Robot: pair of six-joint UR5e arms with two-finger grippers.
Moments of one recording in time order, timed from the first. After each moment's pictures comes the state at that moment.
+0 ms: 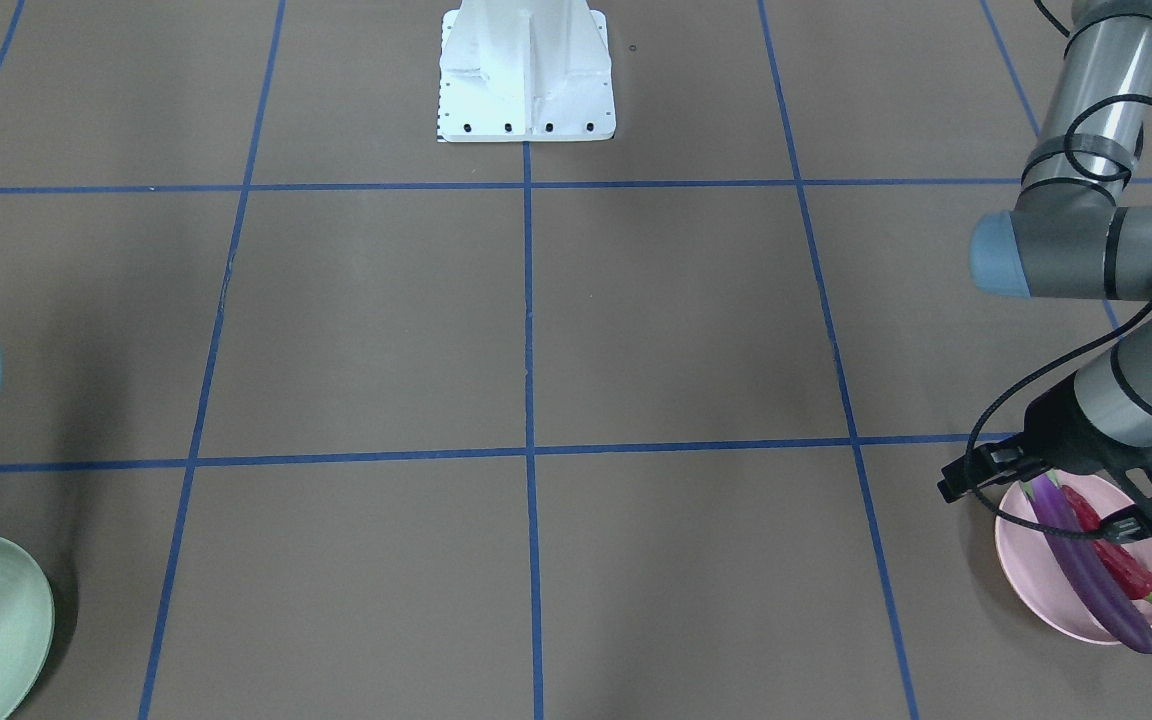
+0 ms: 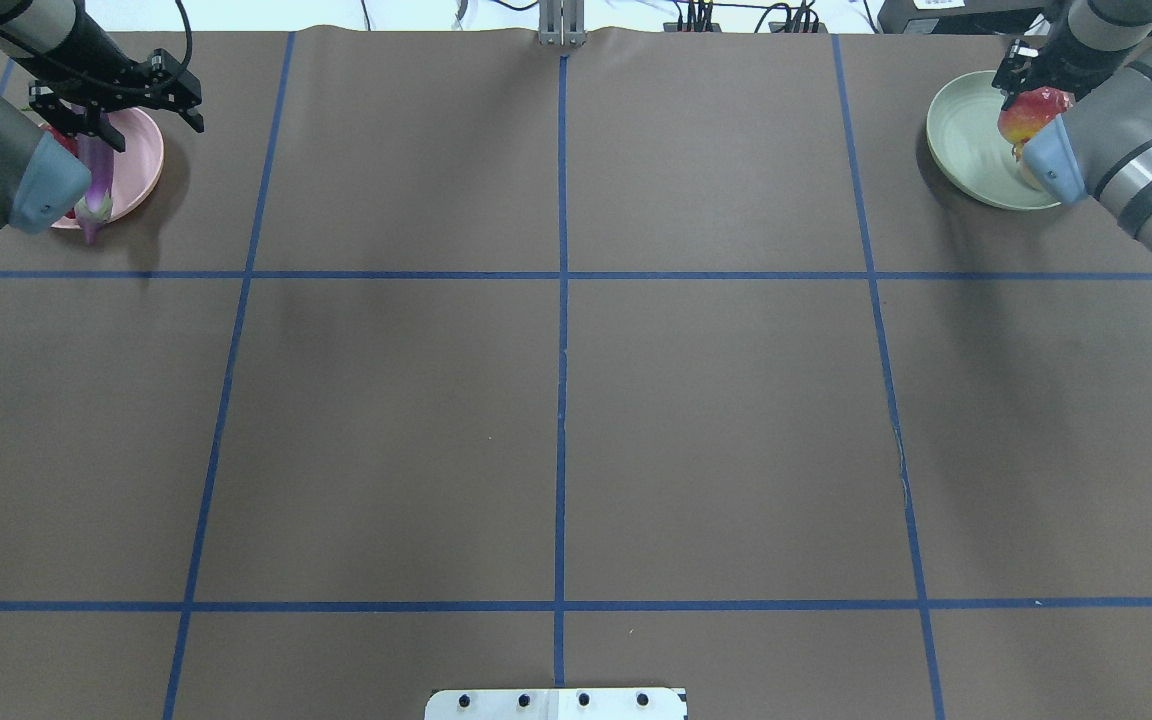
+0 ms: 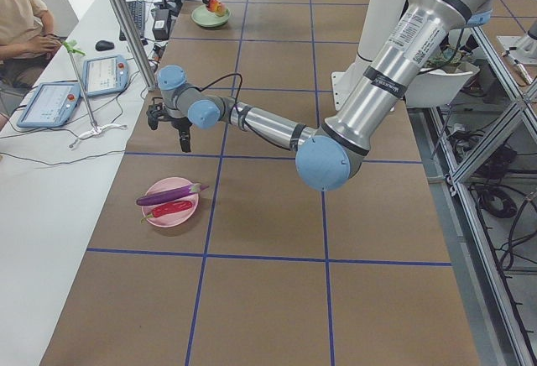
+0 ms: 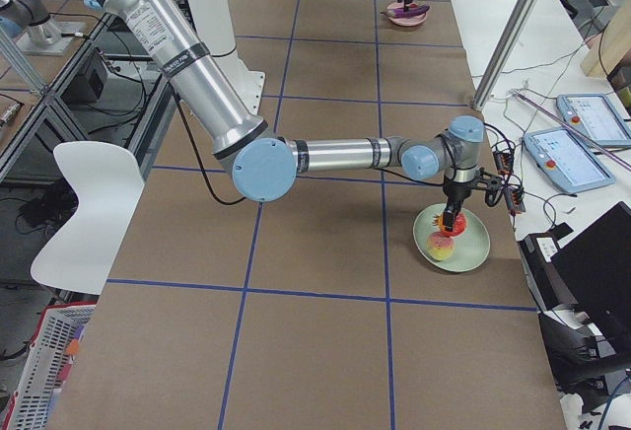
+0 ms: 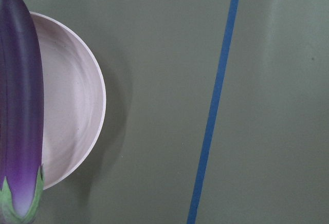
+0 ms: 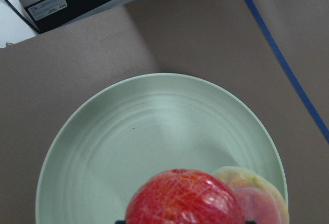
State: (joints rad) left arm -1.14 -2.14 -1.30 -1.86 -2.27 -0.91; right arm 1.19 -0.94 0.99 -1.24 1.99 0.99
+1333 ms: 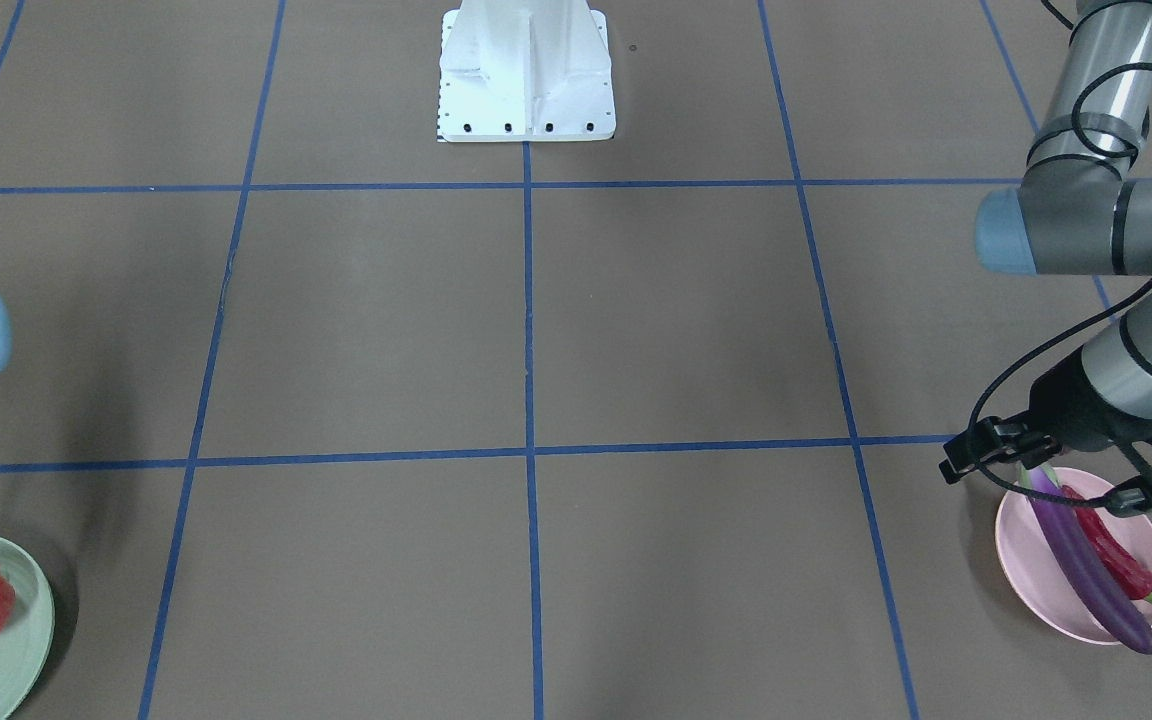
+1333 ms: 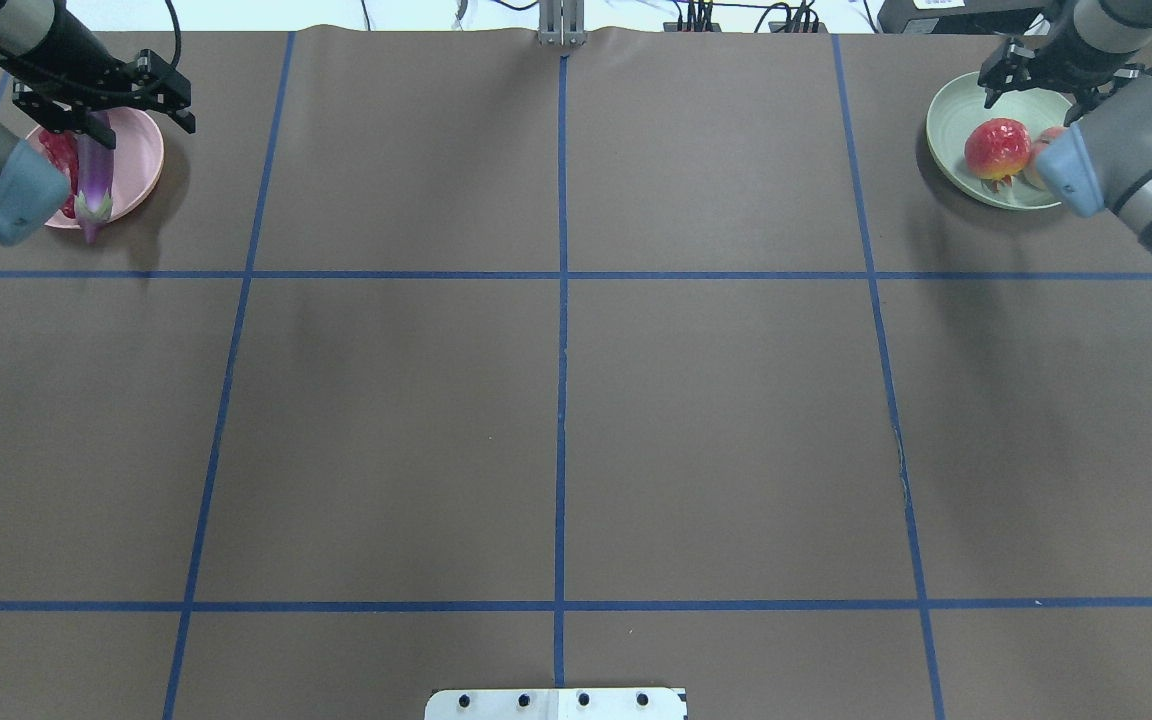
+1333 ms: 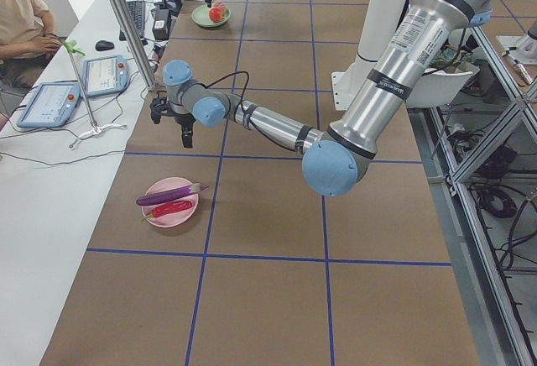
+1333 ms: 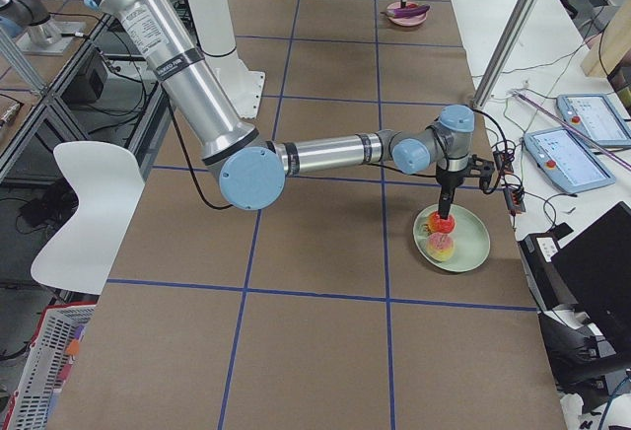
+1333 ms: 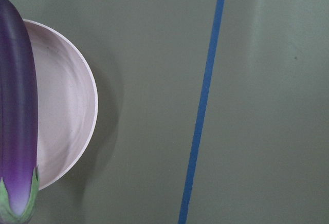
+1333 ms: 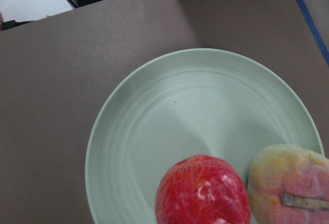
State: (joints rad) left arm -1.15 -2.04 -1.45 -1.86 -2.27 -0.81; right arm 1.23 -1.06 1.20 -1.25 2.08 0.86
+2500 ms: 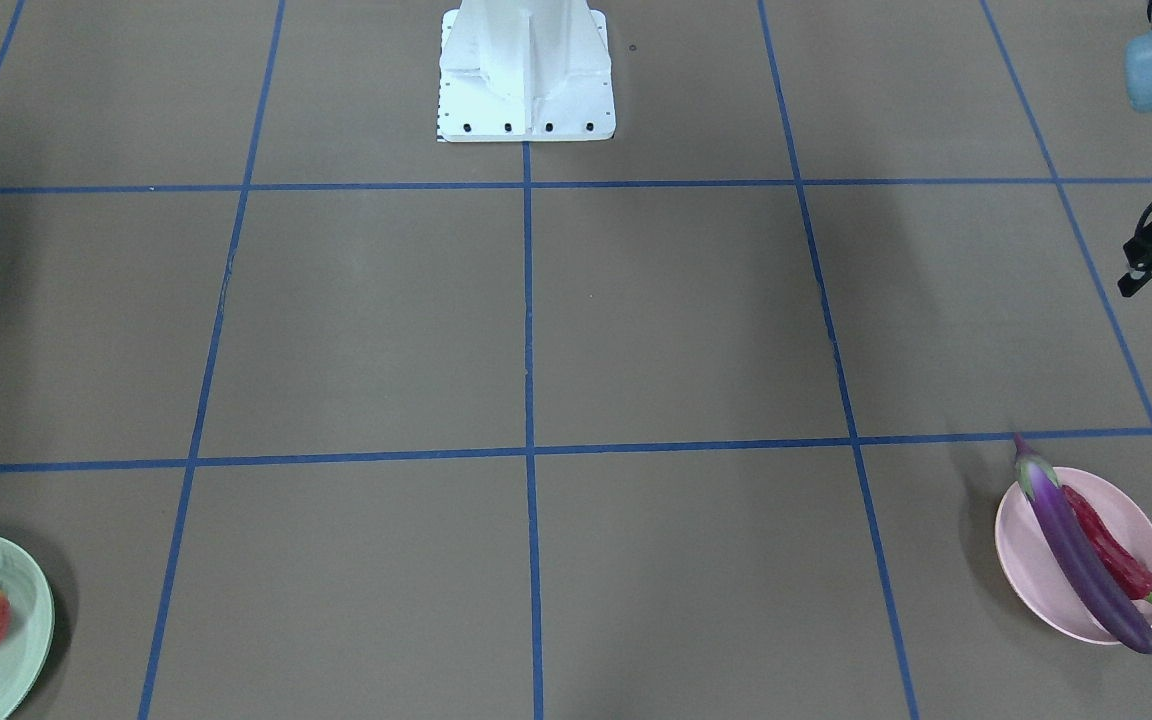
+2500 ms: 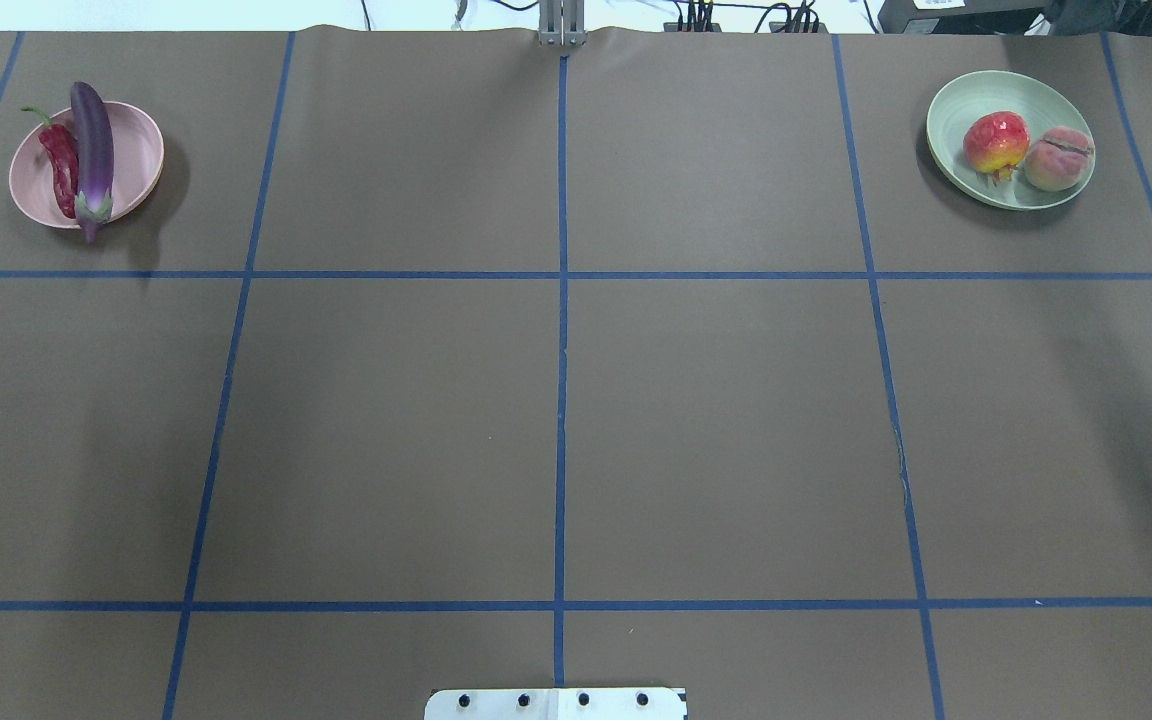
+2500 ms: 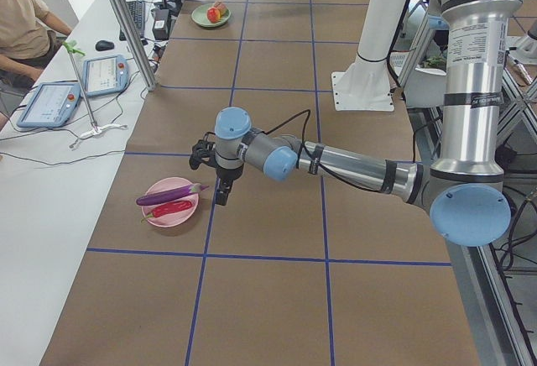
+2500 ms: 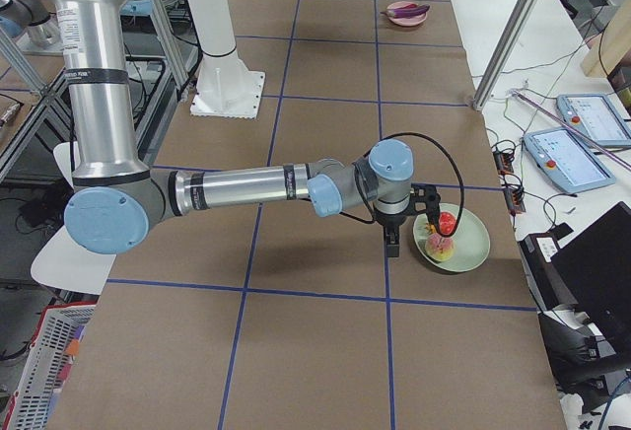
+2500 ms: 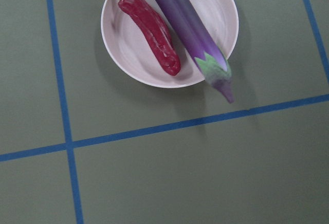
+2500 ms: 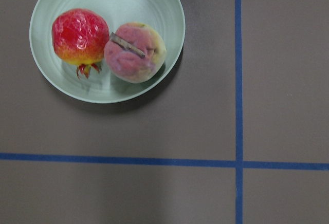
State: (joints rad) left arm -1.34 -1.51 -1.79 -1.86 -2.27 -0.29; right arm 1.48 -1.52 1.71 -1.58 2.29 0.09
